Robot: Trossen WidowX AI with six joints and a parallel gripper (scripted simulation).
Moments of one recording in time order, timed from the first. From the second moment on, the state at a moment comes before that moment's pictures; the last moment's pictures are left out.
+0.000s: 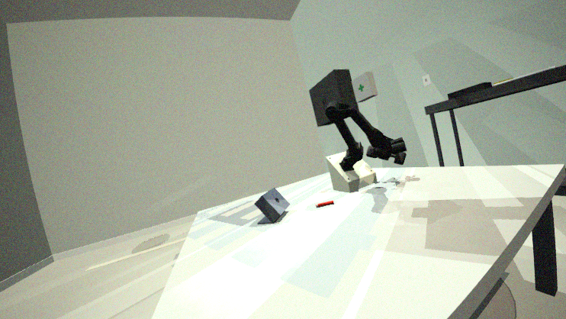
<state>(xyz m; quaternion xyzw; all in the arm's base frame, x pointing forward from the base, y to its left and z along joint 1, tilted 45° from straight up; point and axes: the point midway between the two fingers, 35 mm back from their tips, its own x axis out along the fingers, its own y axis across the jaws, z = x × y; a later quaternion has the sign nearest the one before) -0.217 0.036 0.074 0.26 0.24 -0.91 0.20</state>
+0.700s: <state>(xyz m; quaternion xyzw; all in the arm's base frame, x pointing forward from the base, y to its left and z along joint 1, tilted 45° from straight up) -0.215 0.098 0.098 0.28 0.20 -0.94 0.07</state>
